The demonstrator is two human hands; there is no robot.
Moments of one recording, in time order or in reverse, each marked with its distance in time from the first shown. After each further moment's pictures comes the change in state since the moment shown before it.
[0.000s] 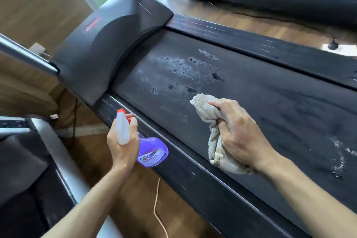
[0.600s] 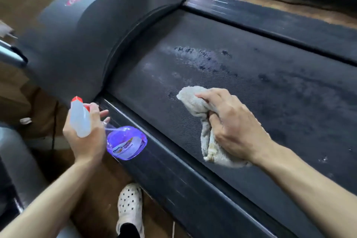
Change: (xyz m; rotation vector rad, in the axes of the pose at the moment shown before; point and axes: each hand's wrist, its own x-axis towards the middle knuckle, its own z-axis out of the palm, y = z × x) left_hand 0.259 -0.198 -0.002 -0.239 0.197 -0.060; right_hand 0.222 0.000 0.207 -0.186 -0.091 -0.062
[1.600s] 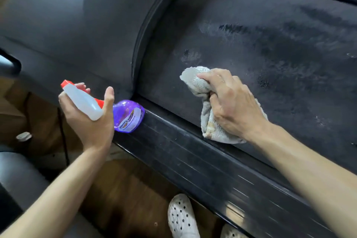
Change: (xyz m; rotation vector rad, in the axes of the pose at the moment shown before) left_hand 0.241 -0.120 -0.042 0.252 -0.078 0.316; right_hand 0.187 -0.086 0.189 -0.156 0.107 0.096
